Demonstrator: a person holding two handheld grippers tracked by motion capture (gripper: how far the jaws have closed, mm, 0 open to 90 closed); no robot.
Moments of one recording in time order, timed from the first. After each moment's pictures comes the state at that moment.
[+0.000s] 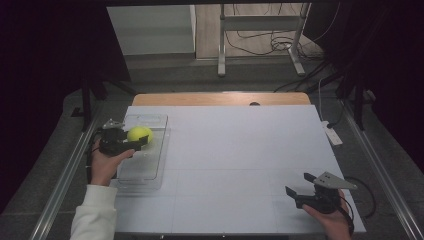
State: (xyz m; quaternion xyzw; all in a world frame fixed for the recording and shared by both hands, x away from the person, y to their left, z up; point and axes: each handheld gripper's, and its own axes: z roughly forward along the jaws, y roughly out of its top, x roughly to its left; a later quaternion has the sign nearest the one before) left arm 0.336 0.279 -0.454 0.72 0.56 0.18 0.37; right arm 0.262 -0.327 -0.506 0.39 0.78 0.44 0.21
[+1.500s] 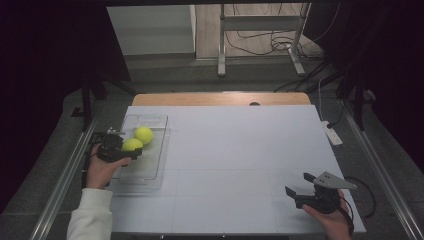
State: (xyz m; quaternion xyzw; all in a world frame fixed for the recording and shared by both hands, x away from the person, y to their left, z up) left arm 0.335 0.292 -0.482 0.75 0.58 0.16 0.28; right arm 0.262 -0.326 -0.507 0.39 0.78 0.44 0.21
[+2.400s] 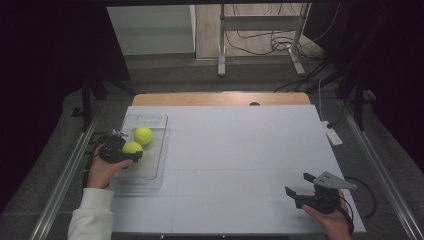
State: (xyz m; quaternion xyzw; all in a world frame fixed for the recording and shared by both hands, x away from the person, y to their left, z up) left arm 0.339 0.288 -0.491 0.76 0.58 0.16 0.23; right arm 0.262 -0.327 -0.507 0.39 0.78 0.44 0.21
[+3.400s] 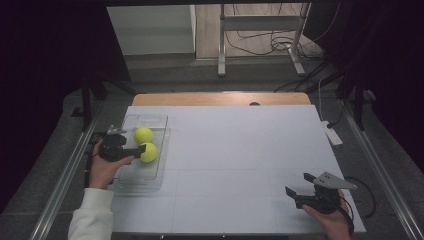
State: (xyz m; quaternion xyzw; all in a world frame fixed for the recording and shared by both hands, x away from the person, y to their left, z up) left arm 0.332 0.281 -0.473 0.74 0.56 0.18 0.32; right arm 0.262 -0.327 -0.507 0.39 0.78 0.44 0.21
